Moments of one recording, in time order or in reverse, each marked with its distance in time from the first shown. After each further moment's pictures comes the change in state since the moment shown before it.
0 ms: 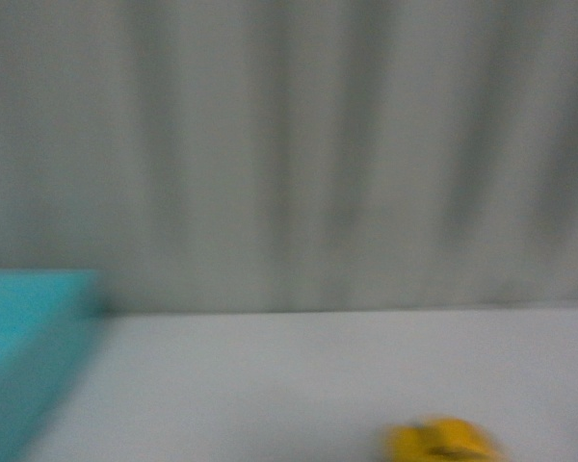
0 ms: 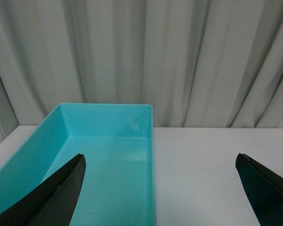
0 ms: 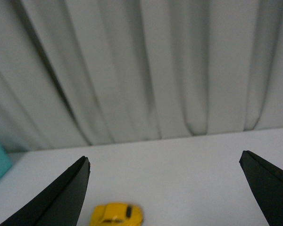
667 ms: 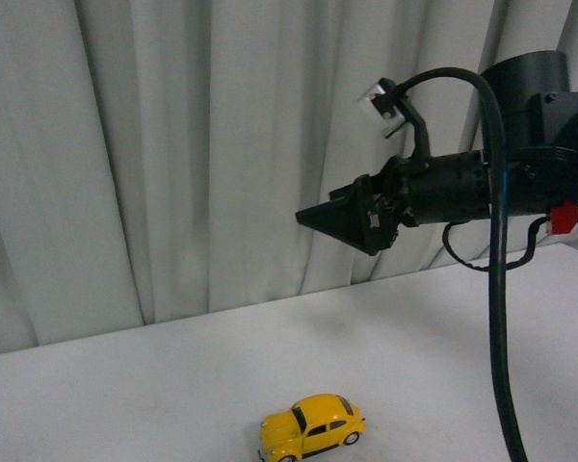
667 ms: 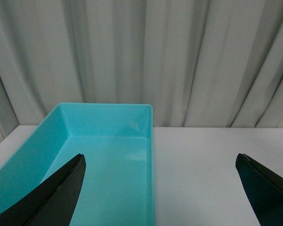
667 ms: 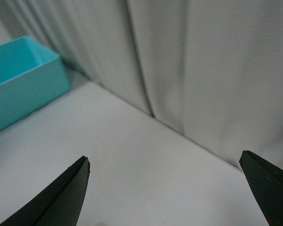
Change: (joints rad) left arm 0.000 0.000 0.000 -0.001 -0.001 0.000; right arm 0.389 1.208 0.907 -0.116 -0.249 -0.457
